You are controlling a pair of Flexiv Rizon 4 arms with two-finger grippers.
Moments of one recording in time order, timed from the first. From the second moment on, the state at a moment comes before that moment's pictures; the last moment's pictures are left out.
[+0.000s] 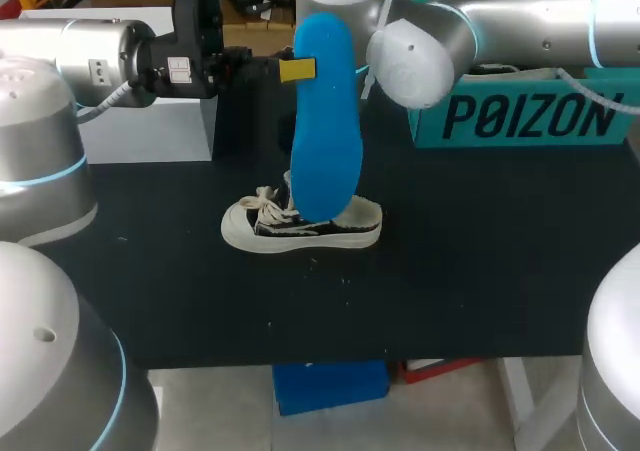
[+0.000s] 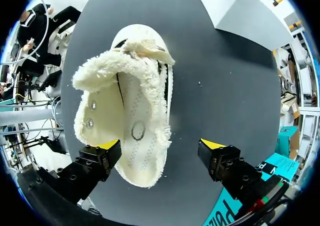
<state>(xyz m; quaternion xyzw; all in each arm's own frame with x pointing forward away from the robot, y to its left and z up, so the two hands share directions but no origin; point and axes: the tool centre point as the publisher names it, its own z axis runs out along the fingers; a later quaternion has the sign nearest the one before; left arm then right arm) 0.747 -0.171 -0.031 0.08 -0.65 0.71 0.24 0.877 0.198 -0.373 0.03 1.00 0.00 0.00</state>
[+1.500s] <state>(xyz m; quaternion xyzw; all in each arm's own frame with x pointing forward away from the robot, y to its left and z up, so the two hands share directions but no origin) 0.747 -0.171 -0.031 0.08 -0.65 0.71 0.24 0.889 0.222 -0.395 0.01 1.00 0.01 -0.03</state>
